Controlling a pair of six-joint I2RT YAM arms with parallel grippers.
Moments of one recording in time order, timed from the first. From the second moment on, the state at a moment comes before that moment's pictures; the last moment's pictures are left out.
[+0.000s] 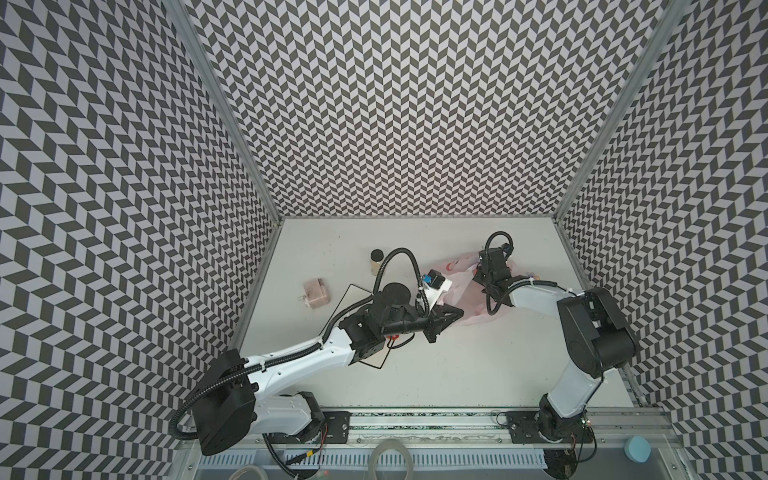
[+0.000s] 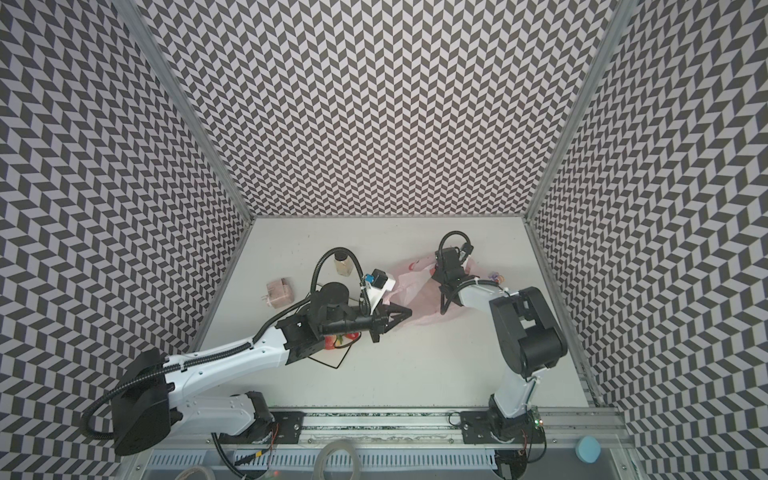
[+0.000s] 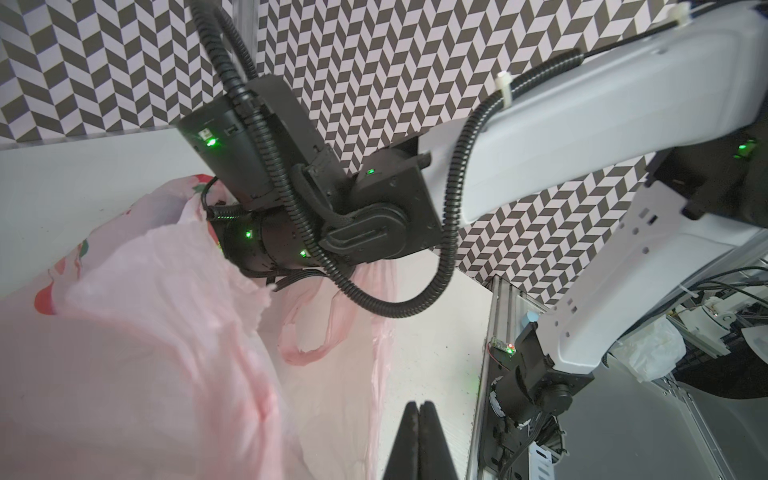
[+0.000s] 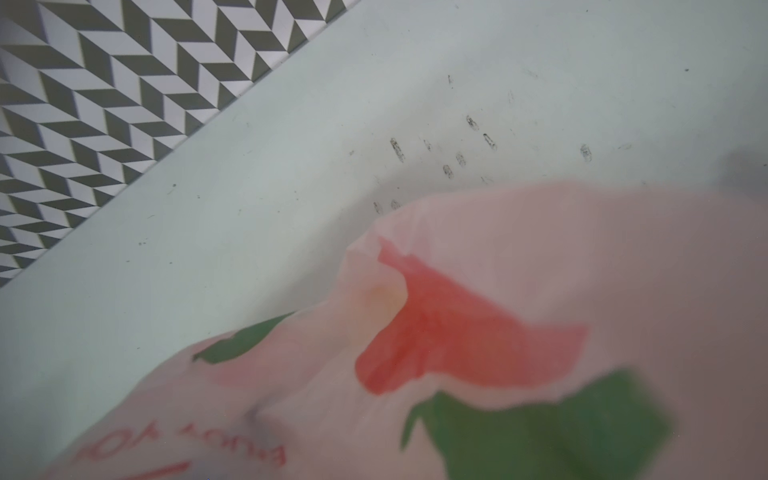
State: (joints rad) left arm -0.96 1.27 0.81 0.25 0.39 -0.34; right arm 0.32 1.78 0.96 0.02 0.34 0.82
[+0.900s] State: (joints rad) left arm -0.97 1.24 0.81 0.25 0.29 -0.32; right arm 0.31 1.76 0.93 0.04 0.32 0.79
